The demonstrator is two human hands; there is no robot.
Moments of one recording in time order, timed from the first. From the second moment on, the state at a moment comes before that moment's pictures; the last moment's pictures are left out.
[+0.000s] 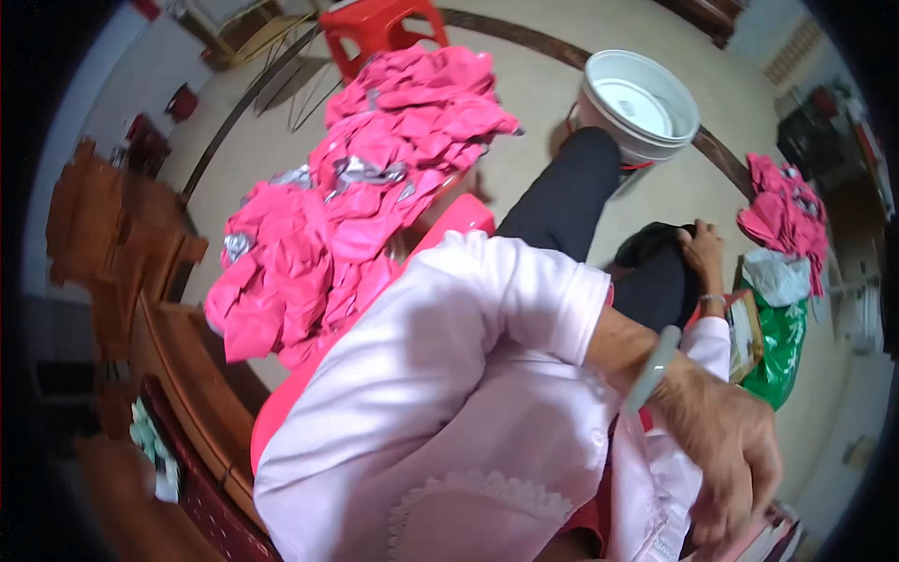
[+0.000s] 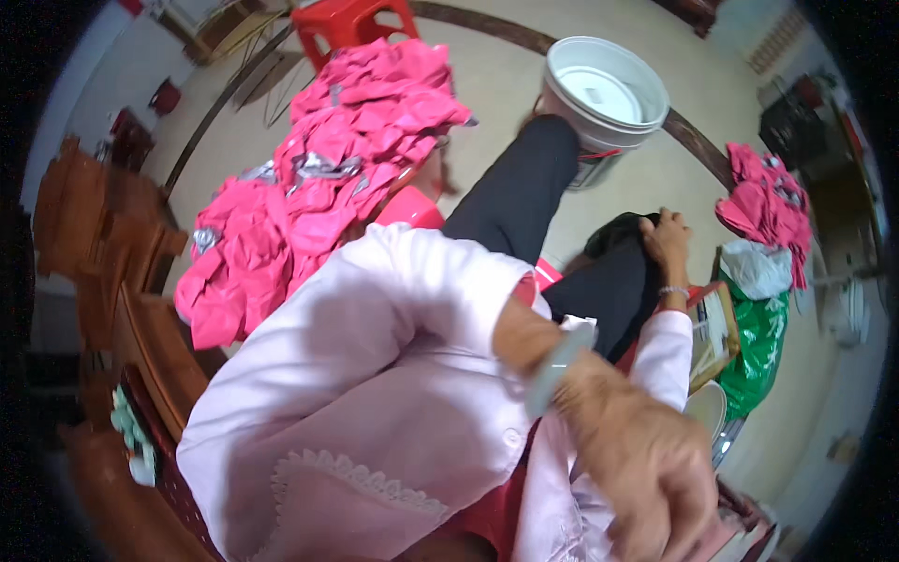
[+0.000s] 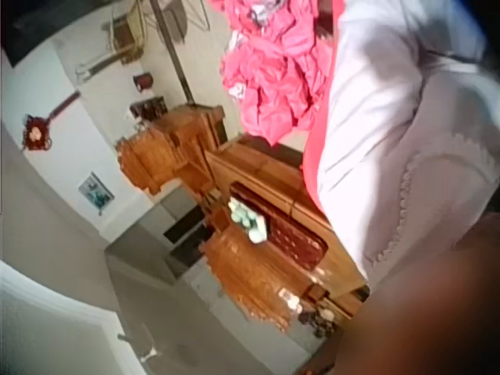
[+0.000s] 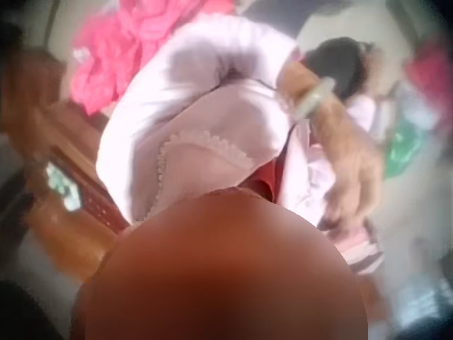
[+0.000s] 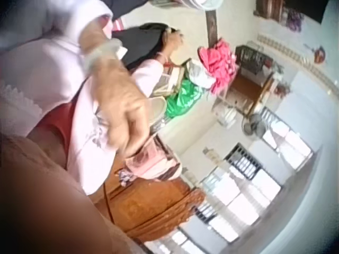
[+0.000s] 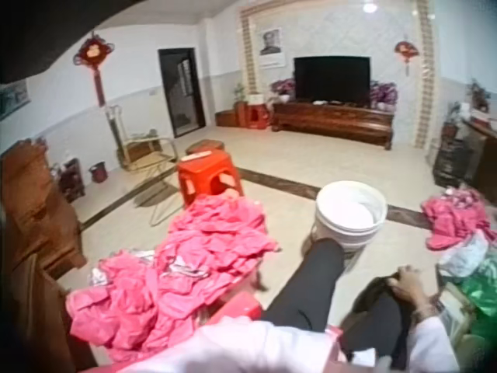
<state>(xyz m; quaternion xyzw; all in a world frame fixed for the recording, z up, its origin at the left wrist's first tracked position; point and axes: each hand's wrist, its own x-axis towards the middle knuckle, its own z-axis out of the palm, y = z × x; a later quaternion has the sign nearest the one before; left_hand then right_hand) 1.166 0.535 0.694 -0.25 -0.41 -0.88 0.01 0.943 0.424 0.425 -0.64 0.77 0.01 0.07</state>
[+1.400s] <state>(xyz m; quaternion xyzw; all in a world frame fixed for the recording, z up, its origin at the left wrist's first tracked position) 1.168 0.420 0.602 -0.19 -0.77 -0.60 0.11 0.945 0.346 0.423 -0.65 0.75 -0.16 0.03</state>
